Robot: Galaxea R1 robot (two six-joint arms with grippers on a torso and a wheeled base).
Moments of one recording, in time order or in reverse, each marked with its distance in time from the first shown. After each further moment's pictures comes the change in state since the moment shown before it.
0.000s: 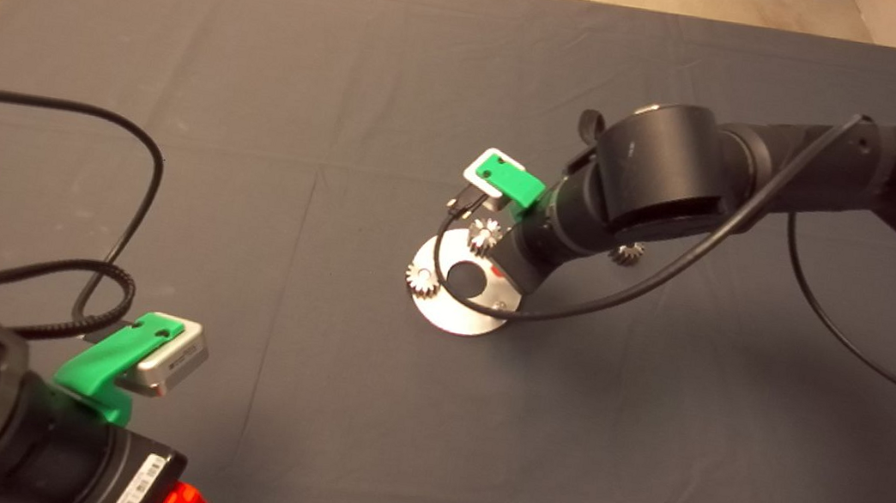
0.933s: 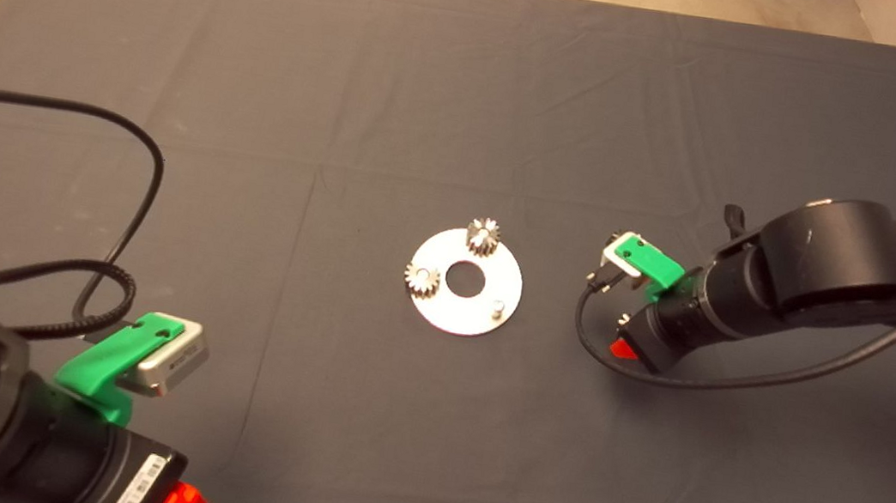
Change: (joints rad) left arm 0.000 0.001 0.000 0.000 0.000 -0.001; right arm -0.120 -0.310 0.169 0.048 -0.002 0.014
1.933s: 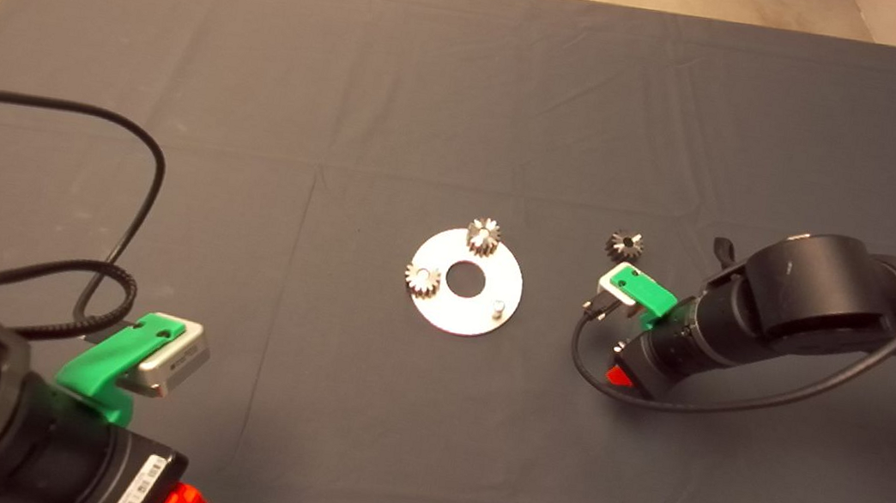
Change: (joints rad) left arm 0.000 0.002 0.000 0.000 0.000 0.000; right arm -0.065 0.021 -0.017 -0.021 0.005 0.000
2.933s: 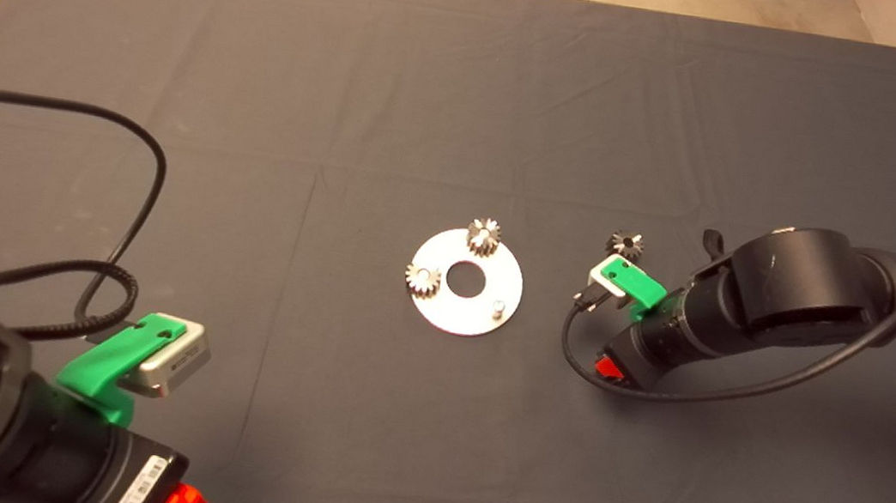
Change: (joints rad) left arm 0.000 0.003 0.000 0.000 0.000 0.000; right arm 0.001 0.007 -0.011 -0.017 0.001 0.000
